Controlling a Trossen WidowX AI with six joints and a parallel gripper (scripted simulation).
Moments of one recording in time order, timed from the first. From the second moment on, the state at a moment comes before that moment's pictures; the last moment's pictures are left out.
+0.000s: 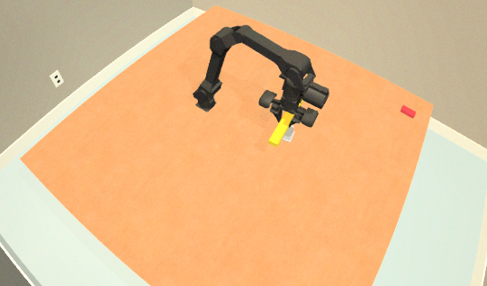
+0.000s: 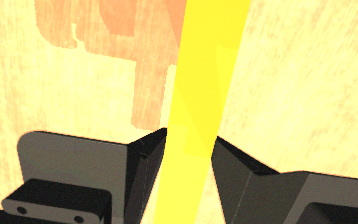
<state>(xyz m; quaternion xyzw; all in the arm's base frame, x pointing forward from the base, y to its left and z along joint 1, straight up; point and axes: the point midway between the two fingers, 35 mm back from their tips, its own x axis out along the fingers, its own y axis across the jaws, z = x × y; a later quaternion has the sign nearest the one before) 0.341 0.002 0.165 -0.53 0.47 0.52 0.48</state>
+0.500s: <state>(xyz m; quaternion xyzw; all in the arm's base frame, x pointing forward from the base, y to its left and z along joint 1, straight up) 0.350 0.026 0.158 -0.55 0.45 0.53 0.46</state>
